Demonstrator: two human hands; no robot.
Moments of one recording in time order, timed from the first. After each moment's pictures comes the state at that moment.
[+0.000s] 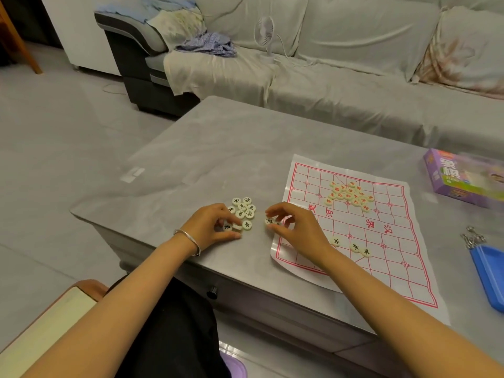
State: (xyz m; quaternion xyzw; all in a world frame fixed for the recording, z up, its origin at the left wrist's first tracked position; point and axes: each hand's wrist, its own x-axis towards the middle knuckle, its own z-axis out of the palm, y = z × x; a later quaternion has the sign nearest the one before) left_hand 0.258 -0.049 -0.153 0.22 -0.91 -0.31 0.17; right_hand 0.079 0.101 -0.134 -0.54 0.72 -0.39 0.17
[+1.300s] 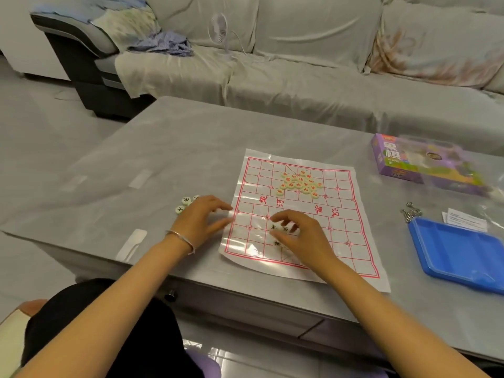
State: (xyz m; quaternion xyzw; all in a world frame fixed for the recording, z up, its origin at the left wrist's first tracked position) left_hand 0.189 0.007 -0.137 0.22 -0.92 -0.27 0.19; right_hand 0.033 0.195 -0.128 -0.46 0.78 -0.39 0.15
